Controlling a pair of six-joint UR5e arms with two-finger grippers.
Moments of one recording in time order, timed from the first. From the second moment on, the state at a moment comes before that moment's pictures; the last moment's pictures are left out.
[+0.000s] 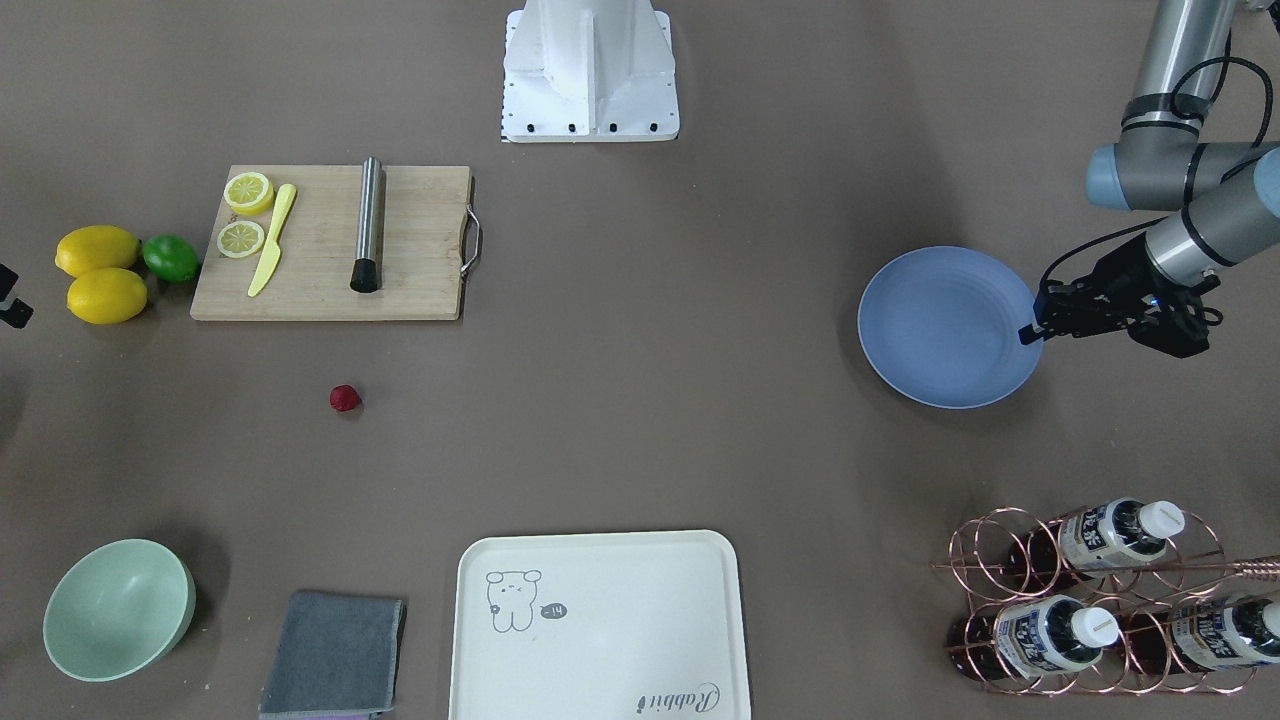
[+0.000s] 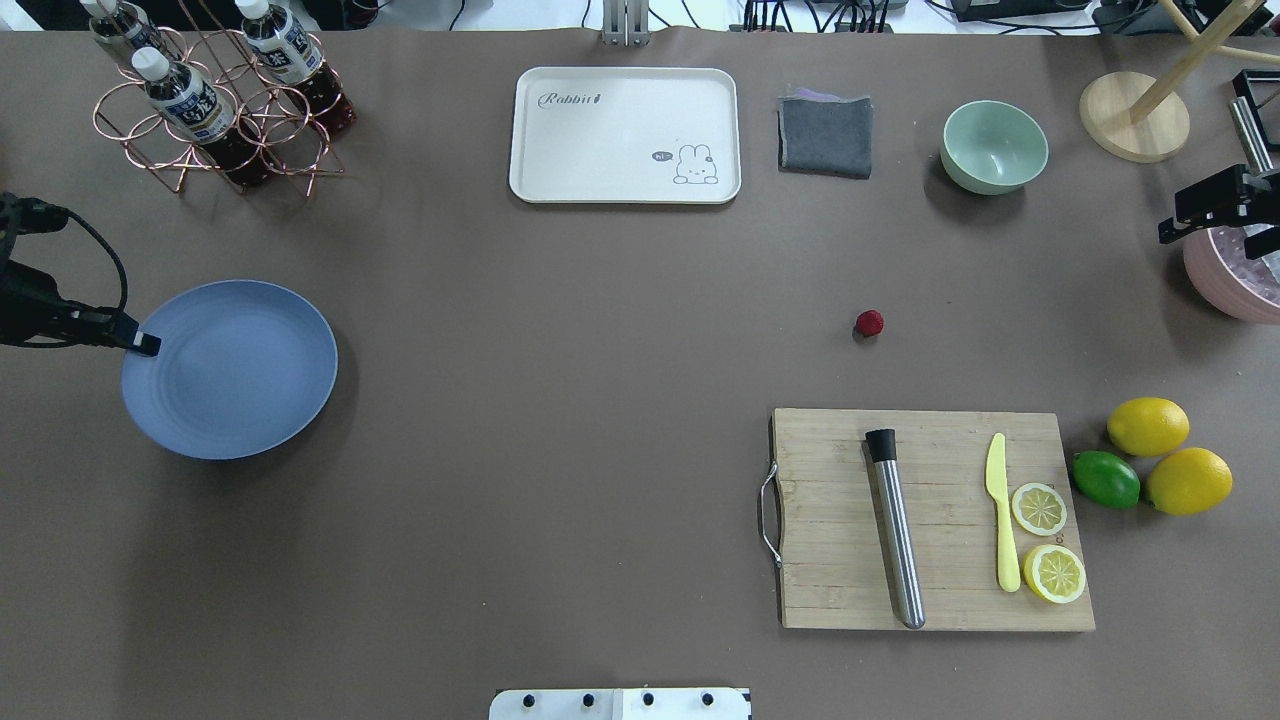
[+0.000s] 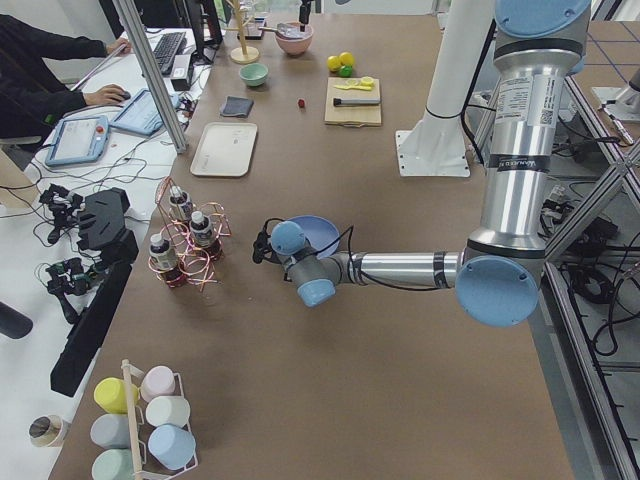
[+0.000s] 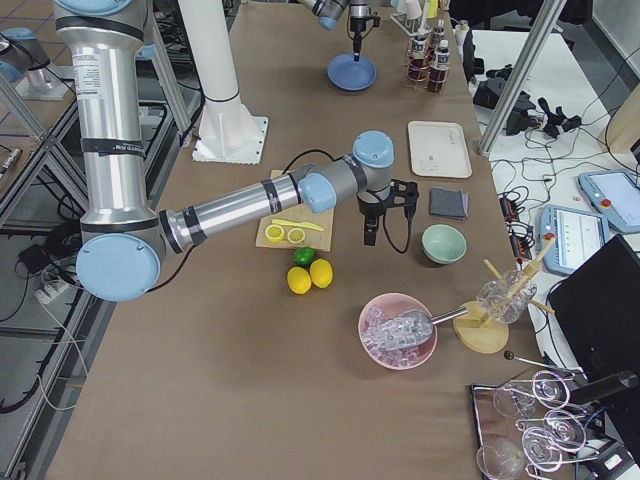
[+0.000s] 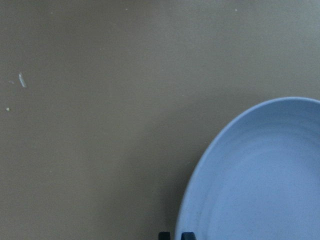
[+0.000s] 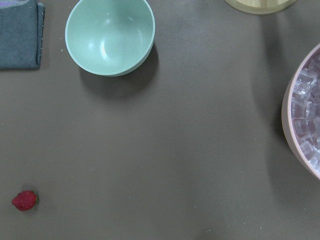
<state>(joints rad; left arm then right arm) -1.04 -1.66 -1.39 -2.61 -2.45 -0.92 1.25 -1.53 1.89 -1.41 2.33 0.70</state>
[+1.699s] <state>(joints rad) -0.50 -2.08 -1.65 -2.22 -1.88 -1.57 0.84 -1.17 1.61 -1.33 2.06 1.05</state>
